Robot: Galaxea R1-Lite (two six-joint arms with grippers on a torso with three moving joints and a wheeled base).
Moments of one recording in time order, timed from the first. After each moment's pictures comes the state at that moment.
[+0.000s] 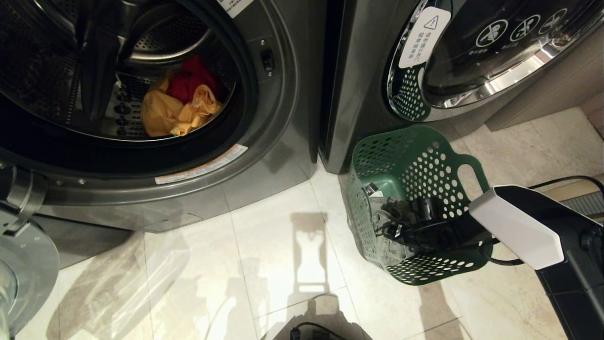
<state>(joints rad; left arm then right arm) 0.00 0.00 0.00 0.00 0.00 0.00 0.11 2.61 -1.50 -0.40 -0.04 0.49</state>
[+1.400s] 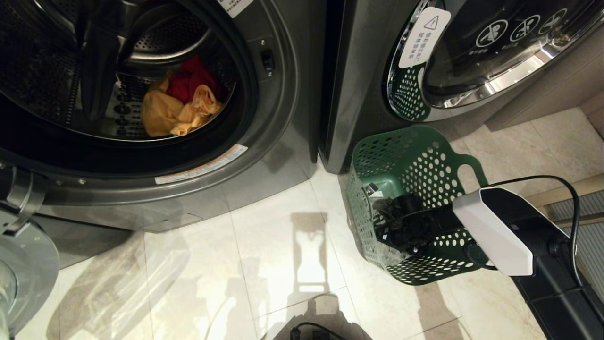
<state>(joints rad) 0.00 0.00 0.00 0.00 0.00 0.01 0.16 2.72 -1.84 0.07 0.02 0.59</state>
